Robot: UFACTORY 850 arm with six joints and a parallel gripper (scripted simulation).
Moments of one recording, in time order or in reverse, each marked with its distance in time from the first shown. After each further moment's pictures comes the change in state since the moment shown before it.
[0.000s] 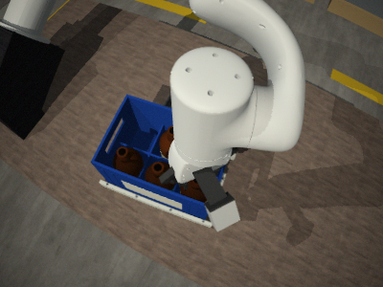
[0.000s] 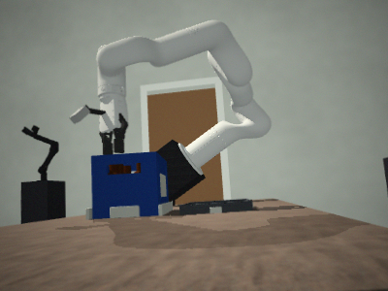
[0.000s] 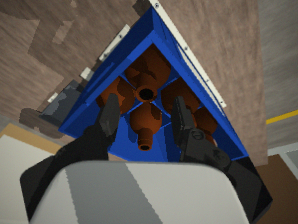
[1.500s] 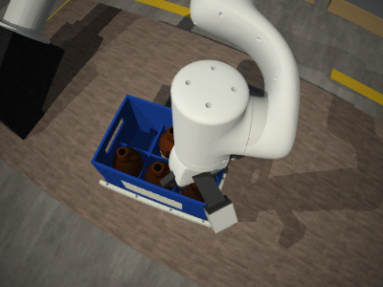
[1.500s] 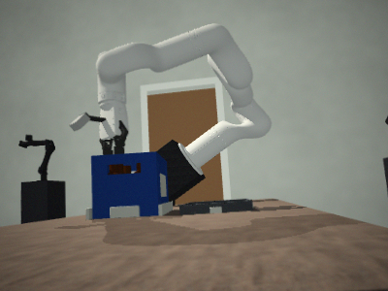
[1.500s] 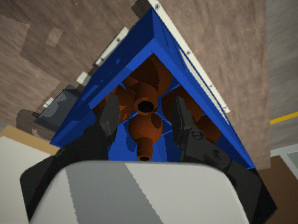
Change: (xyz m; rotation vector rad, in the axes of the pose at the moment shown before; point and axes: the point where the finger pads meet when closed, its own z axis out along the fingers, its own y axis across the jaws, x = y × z) arm 0.000 0.000 0.022 0.000 0.000 0.000
